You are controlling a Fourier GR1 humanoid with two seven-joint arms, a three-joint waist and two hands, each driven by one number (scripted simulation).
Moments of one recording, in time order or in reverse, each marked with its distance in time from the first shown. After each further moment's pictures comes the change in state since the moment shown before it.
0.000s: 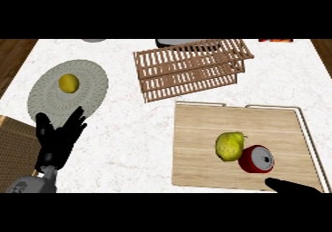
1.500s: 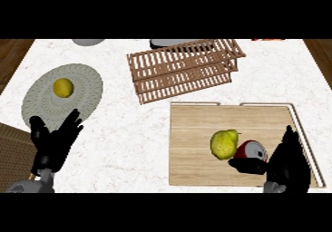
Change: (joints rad) left arm 0.030 -0.023 0.053 -0.009 -0.023 -0.013 0.003; right arm -0.175 0.419 -0.015 0.346 0.454 0.205 -0.014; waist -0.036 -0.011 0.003
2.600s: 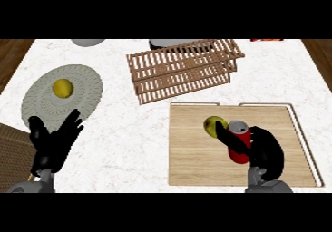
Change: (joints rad) left arm 0.013 -0.041 0.052 -0.024 -0.049 -0.037 0.030; right arm -0.098 -0.004 -0.012 0.246 -0.130 -0.042 -0.151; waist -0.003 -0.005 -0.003
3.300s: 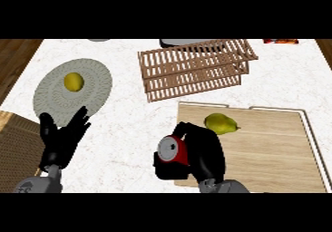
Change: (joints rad) left arm -0.033 -0.034 -0.007 0.017 -0.043 -0.029 0.003; right arm -0.177 0.005 0.436 -0.029 -0.097 0.083 -0.258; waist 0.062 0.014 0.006
